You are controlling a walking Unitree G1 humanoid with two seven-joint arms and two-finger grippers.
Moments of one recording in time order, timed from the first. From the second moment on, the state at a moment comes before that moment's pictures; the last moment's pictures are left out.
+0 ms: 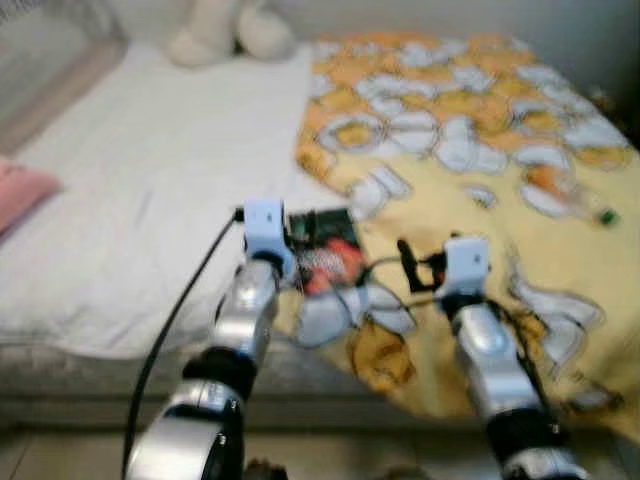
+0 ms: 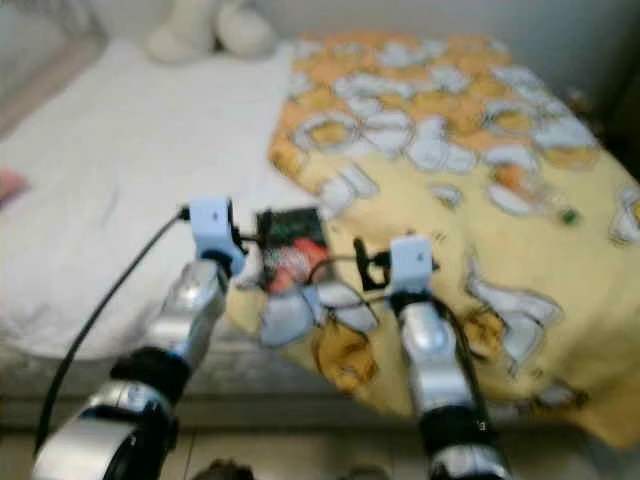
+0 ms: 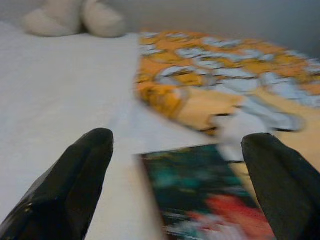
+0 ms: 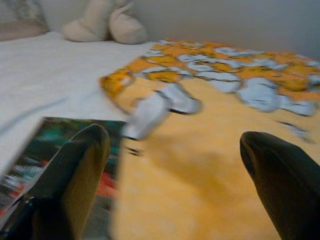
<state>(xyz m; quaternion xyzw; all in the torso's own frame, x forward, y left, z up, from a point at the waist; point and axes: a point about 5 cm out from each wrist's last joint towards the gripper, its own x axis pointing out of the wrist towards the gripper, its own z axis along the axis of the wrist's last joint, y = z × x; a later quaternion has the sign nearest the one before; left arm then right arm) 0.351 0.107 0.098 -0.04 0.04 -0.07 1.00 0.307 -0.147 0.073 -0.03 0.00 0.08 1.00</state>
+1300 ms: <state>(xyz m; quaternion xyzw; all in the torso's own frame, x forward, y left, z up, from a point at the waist) 0.357 0.094 0.064 -0.20 0.26 -0.10 0.94 0.195 -0.188 0.059 -0.08 0.08 0.04 0.99</state>
